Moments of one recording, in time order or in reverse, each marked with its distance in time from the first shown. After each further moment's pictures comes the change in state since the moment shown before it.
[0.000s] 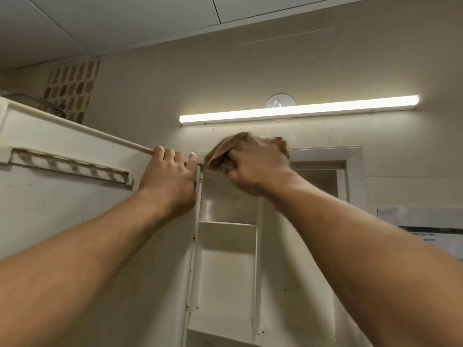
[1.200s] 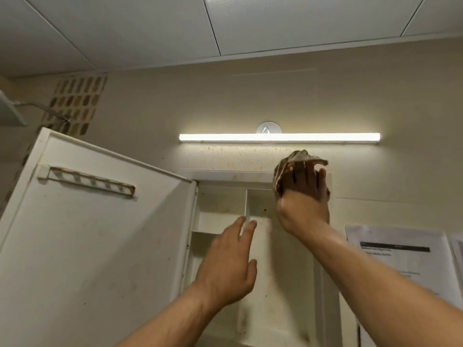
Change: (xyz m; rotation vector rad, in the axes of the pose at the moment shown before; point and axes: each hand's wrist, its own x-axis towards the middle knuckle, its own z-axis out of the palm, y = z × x) left_hand -0.097 0.127 -0.032 -1.001 0.062 0.151; right_hand -0.101 0.046 -0.020 0.060 0.076 0.408
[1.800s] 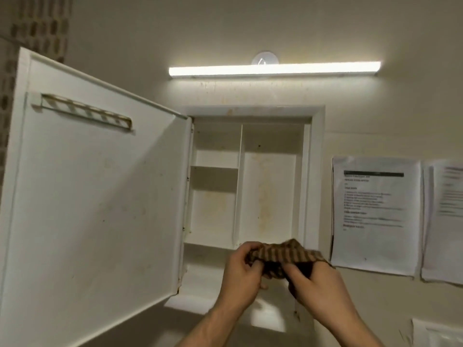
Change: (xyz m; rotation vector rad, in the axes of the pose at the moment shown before) left_hand -0.134 0.072 0.063 -1.220 -0.133 -0.667; right_hand -0.266 0.015 -0.016 0.764 -0.575 0.553
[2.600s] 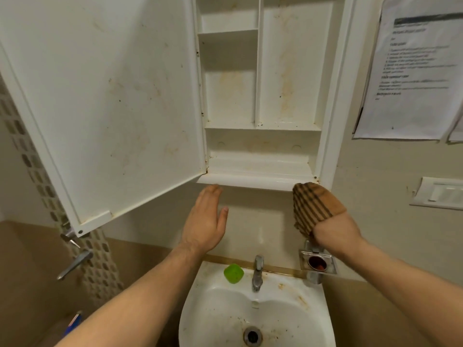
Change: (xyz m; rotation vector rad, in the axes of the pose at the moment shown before) left_hand -0.110 -0.133 -0.144 1.018 -0.057 0.172; right_hand -0.082 0.147 0.069 -1.116 -0.177 -0.080
